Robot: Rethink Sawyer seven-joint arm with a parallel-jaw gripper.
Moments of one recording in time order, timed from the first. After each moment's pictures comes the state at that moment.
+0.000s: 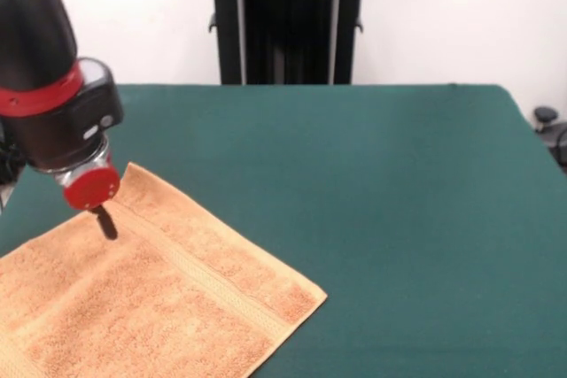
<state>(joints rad) -0.47 -0.24 -0.16 1.18 0.23 0.79 2.00</state>
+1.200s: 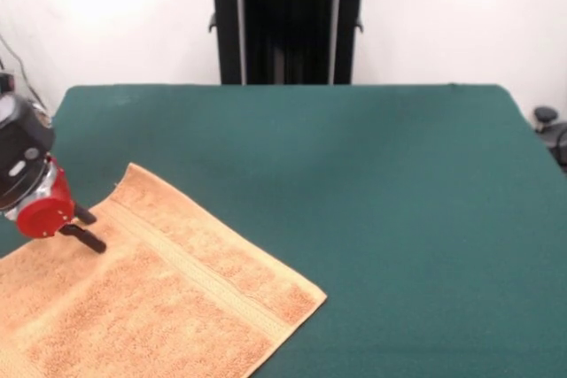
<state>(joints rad) -0.61 -0.01 -0.11 0.85 0.38 1.23 2.00</state>
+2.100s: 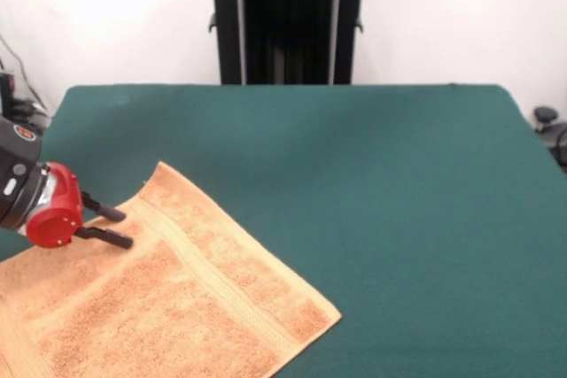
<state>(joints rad) -0.64 0.17 -0.09 0.64 0.52 1.53 2.00</state>
